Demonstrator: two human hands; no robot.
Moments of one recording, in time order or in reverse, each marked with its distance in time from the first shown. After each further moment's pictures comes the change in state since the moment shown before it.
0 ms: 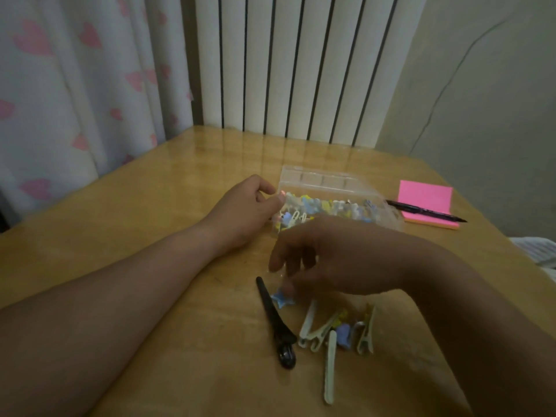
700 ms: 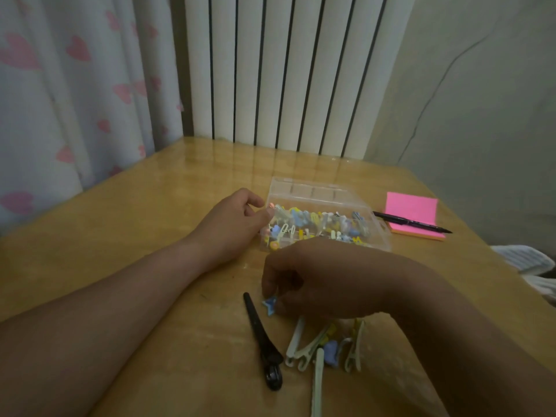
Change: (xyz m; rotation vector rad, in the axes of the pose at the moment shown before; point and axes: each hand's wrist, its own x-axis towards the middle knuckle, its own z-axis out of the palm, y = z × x) left_hand 0.001 -0.002 0.002 0.008 0.010 0.000; right_hand -0.001 -0.004 0.003 -0.047 -0.060 0.005
